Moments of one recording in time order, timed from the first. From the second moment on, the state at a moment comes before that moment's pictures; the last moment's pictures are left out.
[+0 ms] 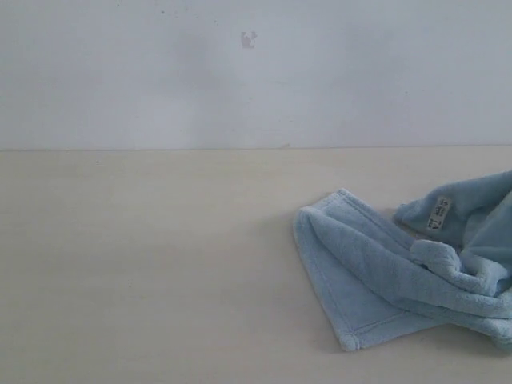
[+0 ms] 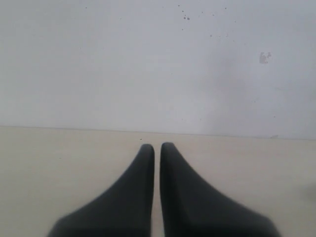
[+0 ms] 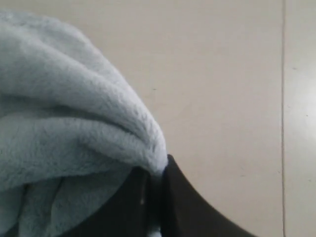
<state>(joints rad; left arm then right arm) 0.04 0.00 0.00 -0.16 0.06 0.08 -0.17 1.75 -1.35 -0.33 0.87 0.02</state>
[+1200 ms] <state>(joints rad) 0.04 0.00 0.00 -0.16 0.06 0.08 -0.26 1.03 -0.77 0.81 0.60 -0.54</state>
